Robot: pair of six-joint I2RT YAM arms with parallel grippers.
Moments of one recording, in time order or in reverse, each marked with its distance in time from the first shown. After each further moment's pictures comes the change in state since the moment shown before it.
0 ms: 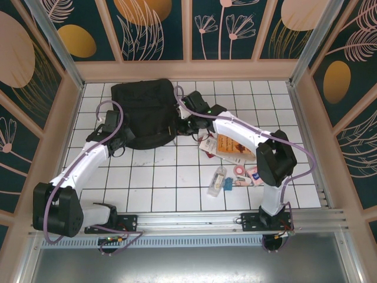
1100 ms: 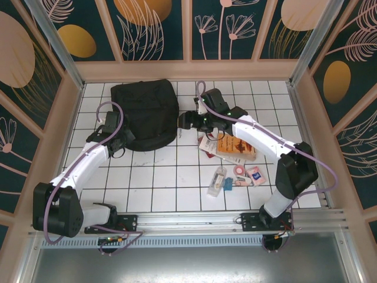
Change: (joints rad) left arm 0.001 -0.002 -0.014 0.001 0.018 -0.001; right arm -0.083 -0.220 -0.158 0.038 0.077 0.084
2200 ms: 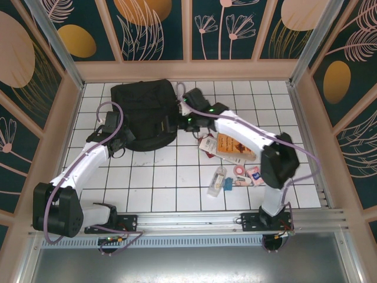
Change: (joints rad) left arm 0.000 0.000 0.000 0.000 0.006 0.000; right arm 0.104 0.227 0.211 -0.080 0.036 -0.080
